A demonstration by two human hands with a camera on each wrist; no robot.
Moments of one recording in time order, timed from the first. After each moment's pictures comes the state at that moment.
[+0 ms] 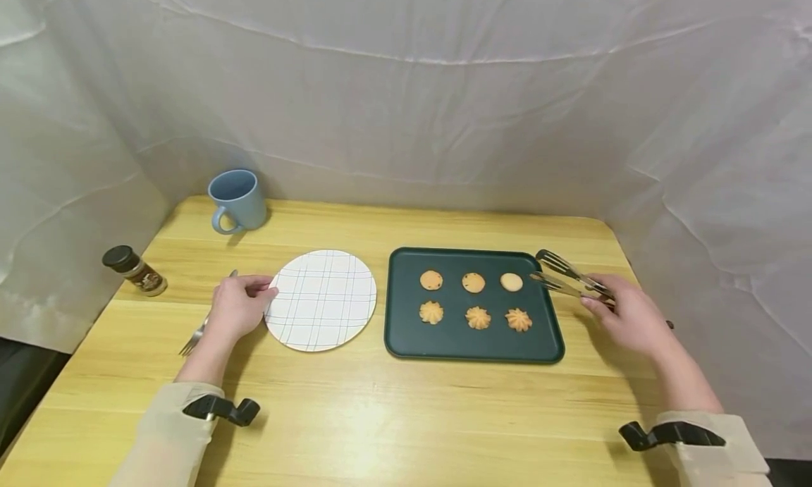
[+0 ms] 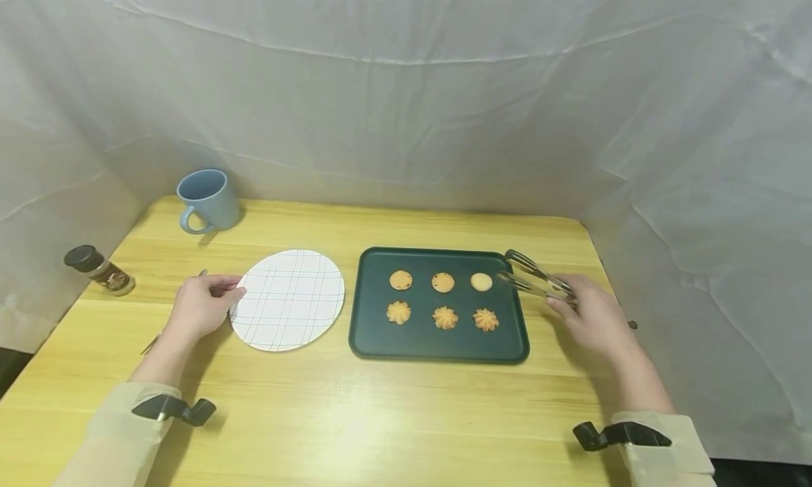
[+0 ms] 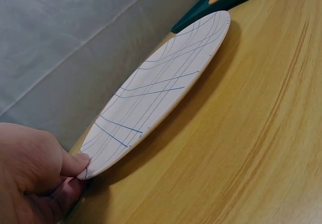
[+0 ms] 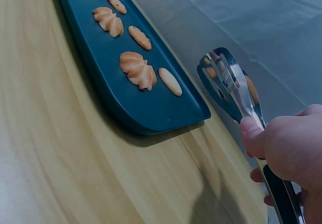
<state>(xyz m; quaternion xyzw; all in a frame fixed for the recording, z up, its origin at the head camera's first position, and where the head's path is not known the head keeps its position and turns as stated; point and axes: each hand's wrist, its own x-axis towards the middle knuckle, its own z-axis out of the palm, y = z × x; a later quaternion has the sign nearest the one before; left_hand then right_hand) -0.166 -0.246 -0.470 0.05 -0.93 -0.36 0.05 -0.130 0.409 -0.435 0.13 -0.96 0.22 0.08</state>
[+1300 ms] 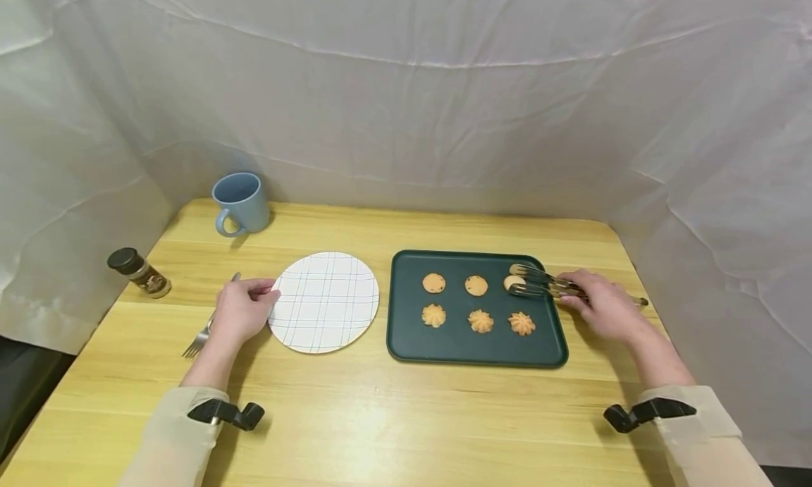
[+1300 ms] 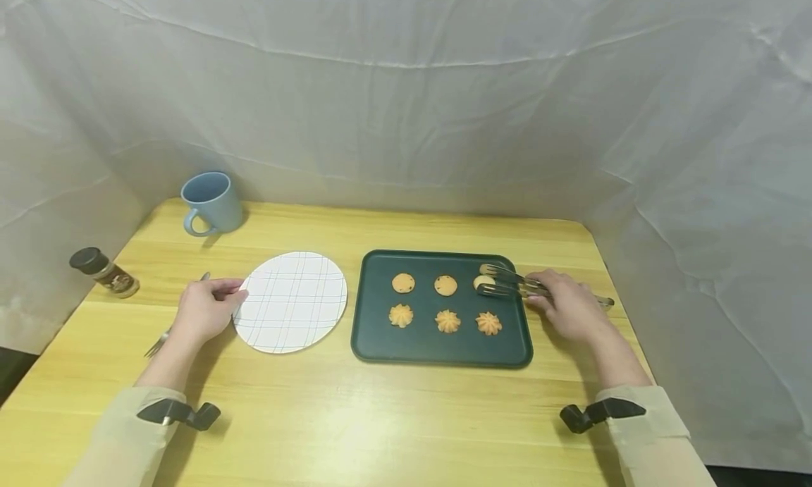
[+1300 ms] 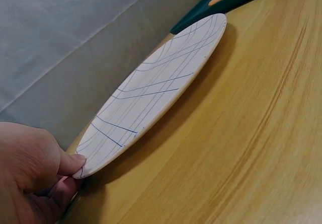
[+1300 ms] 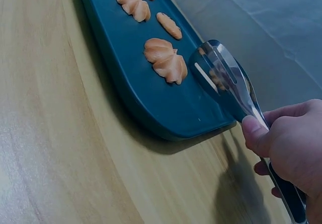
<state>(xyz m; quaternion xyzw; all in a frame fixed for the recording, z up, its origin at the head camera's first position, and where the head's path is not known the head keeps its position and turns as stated) -0.163 -0.242 -0.471 0.06 -0.92 -0.37 0.06 -0.165 0.391 -0.448 0.16 -0.97 0.16 0.00</state>
